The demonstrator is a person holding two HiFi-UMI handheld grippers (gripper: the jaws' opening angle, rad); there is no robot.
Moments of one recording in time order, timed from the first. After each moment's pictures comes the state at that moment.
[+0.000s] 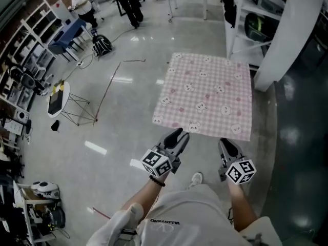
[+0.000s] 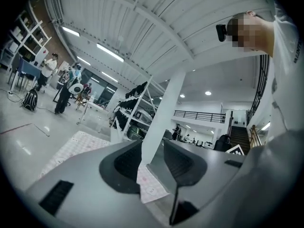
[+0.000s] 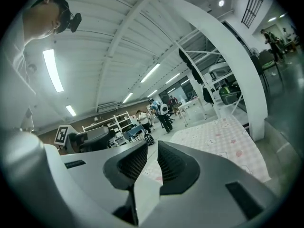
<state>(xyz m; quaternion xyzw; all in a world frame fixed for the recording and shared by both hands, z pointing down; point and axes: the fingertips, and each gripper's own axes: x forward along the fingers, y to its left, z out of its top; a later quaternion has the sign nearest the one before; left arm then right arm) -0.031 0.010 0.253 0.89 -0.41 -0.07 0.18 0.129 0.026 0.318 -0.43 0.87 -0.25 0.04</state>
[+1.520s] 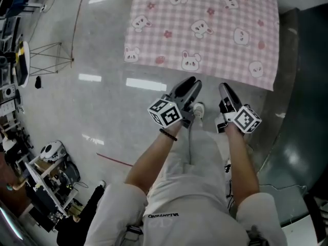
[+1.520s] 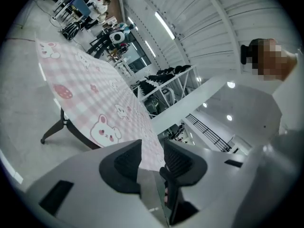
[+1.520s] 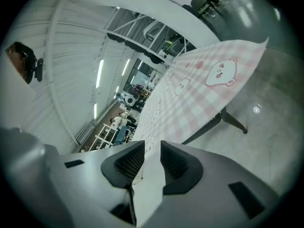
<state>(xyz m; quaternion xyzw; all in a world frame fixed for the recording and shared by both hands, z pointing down) 0.013 -0.053 0.561 0.80 -0.39 -0.10 0.46 0.127 -0.041 0.597 -0.45 0.70 -0.54 0.10</state>
